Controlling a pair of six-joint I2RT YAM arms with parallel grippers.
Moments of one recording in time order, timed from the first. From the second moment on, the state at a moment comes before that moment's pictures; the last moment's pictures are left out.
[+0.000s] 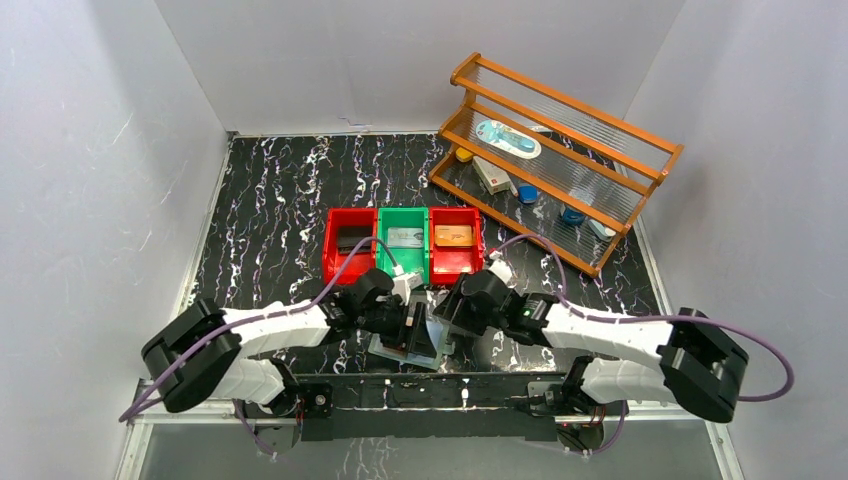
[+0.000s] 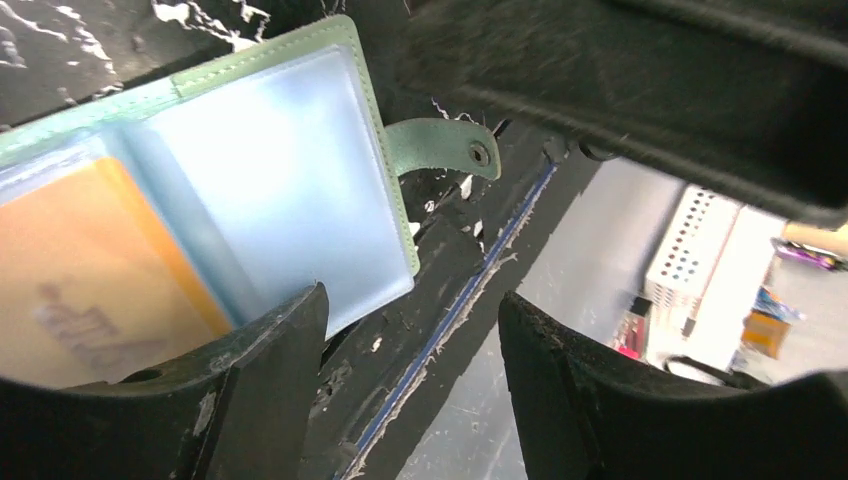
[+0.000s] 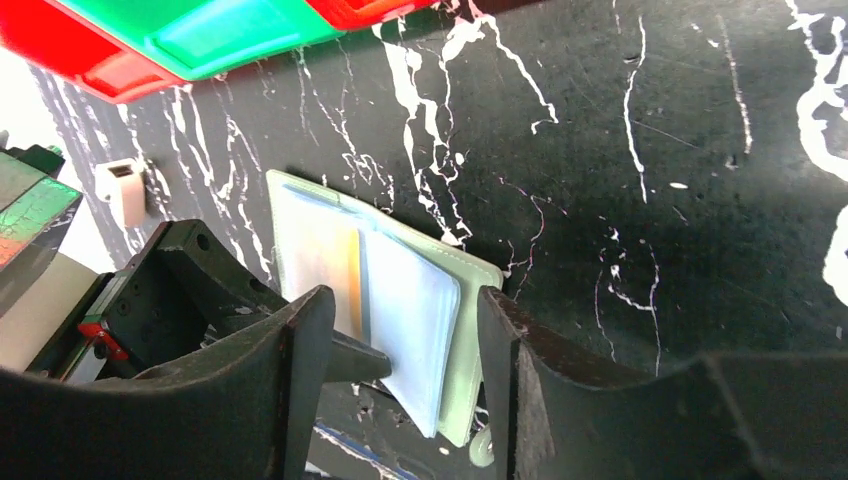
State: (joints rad) left arm -0.91 1.33 0.46 0.09 0.55 -0.76; right arm 1.05 1.20 0.53 -0.15 0.17 1.28
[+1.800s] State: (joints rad) left arm -0.52 0.70 0.60 -0.74 -0.13 -0.78; right arm 1.27 1.89 1.28 -0.64 0.38 1.17
